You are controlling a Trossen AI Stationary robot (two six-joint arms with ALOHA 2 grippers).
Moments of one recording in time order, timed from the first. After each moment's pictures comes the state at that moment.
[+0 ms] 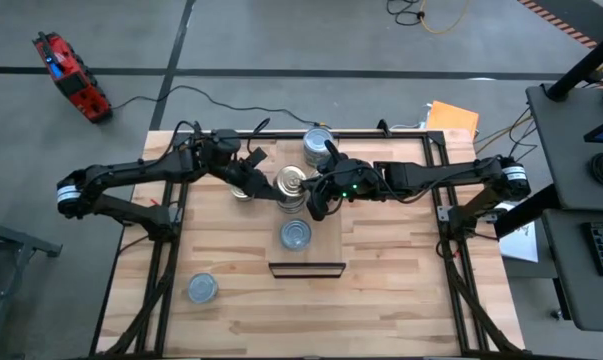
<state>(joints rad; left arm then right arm) 0.32 1.21 0.94 -0.12 0.65 -0.95 0.00 1.56 1.37 -0.32 0.28 0.45</state>
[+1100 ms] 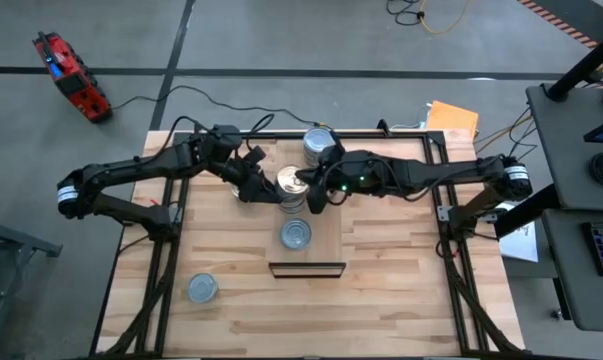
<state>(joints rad) 0.34 1.21 1.02 -0.29 0.65 -0.68 -0.01 1.54 1.37 -0.16 0.26 0.39</state>
